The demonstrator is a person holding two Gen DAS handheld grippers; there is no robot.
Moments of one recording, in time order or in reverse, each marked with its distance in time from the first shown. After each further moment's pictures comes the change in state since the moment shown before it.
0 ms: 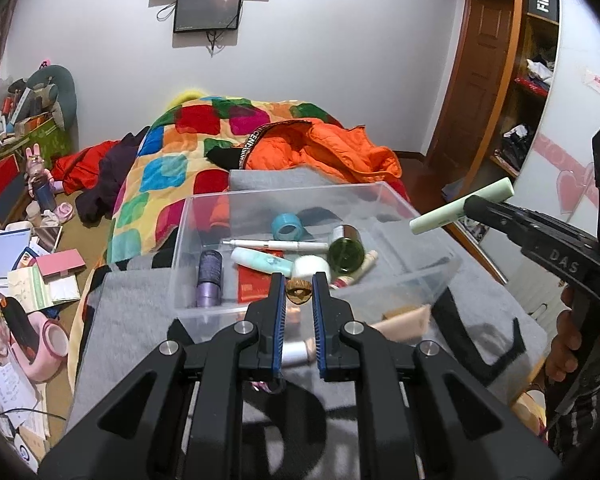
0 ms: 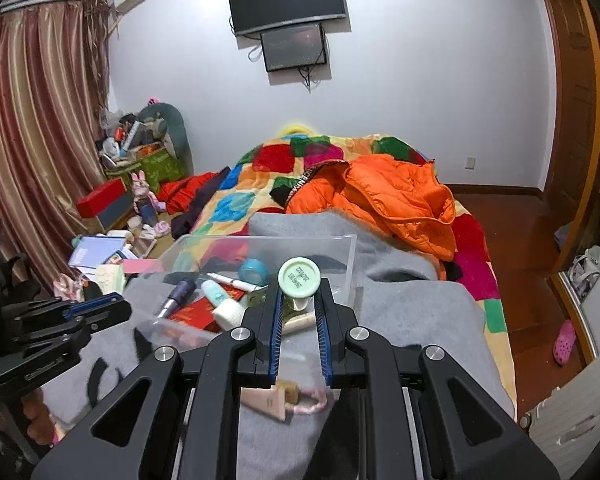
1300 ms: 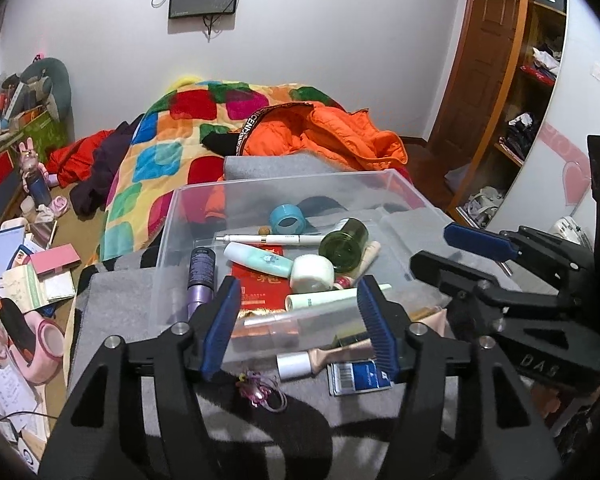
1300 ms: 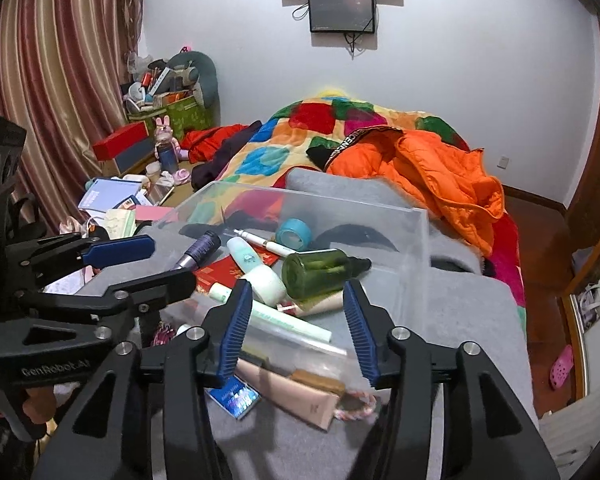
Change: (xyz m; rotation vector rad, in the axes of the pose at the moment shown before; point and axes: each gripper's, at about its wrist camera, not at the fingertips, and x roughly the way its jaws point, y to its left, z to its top) left arm 0.023 -0.001 0.005 0.008 0.052 -0.004; right arm 0.039 0.037 -0.016 -0.140 0.124 0.070
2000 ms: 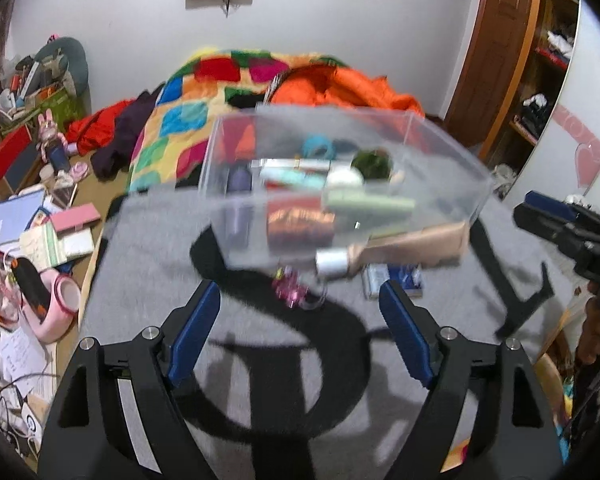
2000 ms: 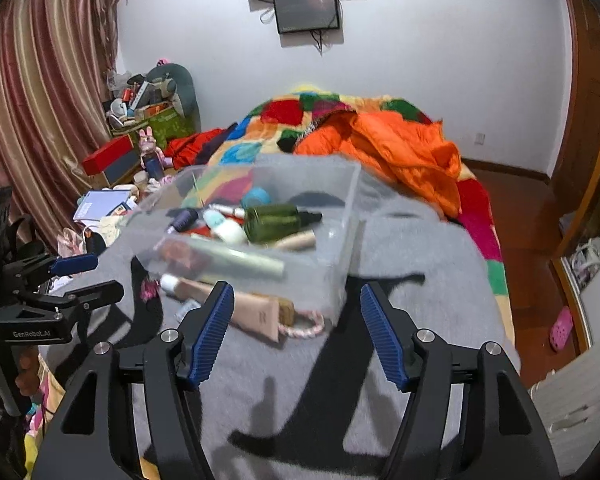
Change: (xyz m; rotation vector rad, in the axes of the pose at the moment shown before) left arm -0.013 0.019 -0.065 -0.024 0.112 0.062; right arm -0.042 -0.036 -0.051 0.106 0.014 -0.025
